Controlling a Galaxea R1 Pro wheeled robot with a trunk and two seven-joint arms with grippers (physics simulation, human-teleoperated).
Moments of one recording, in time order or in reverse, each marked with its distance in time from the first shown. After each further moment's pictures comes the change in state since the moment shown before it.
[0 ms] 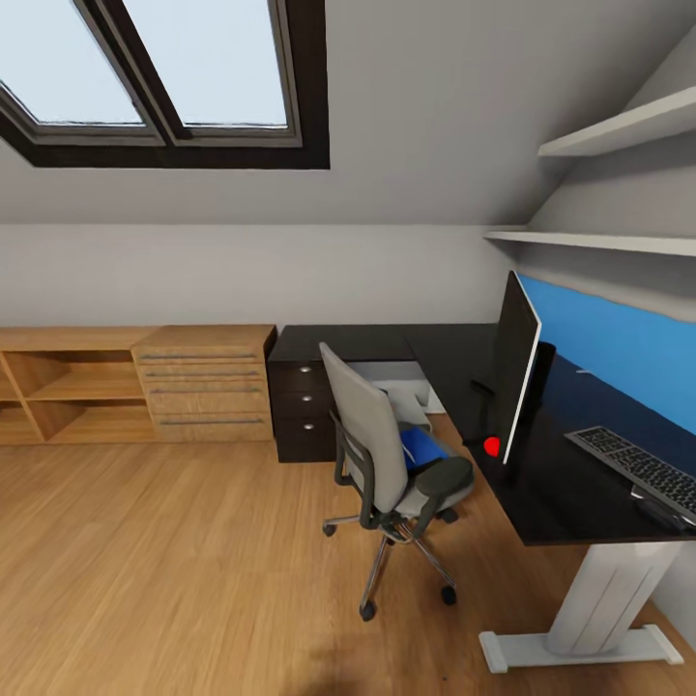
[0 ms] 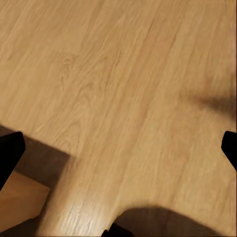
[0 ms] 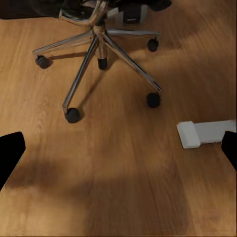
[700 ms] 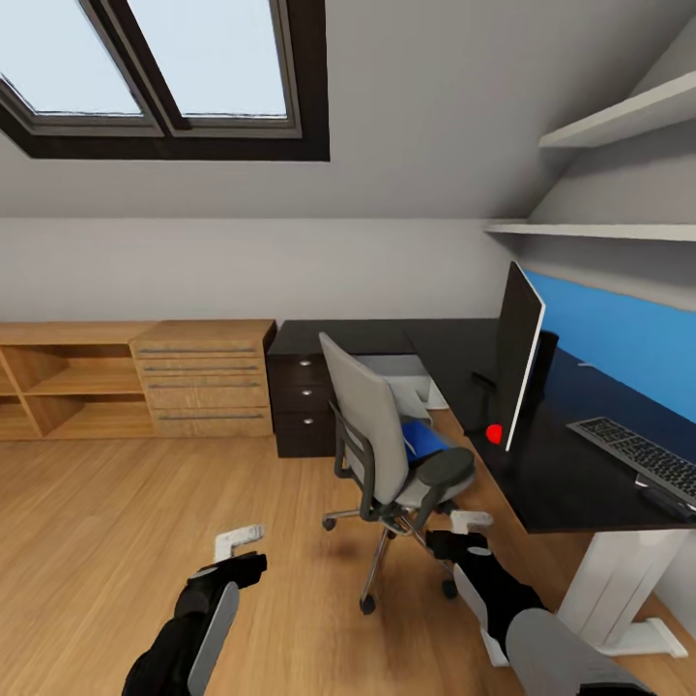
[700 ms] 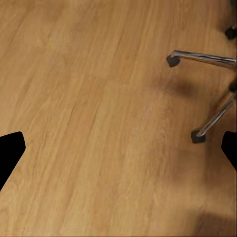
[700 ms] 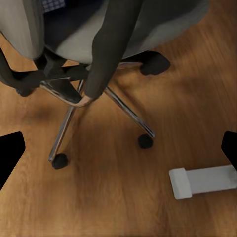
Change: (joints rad) left arm -0.305 -0.048 -0.009 -0.533 0.037 0.726 -0.009; right arm -0.542 -0.002 0.000 -0.008 -0.003 0.683 -0.074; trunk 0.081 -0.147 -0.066
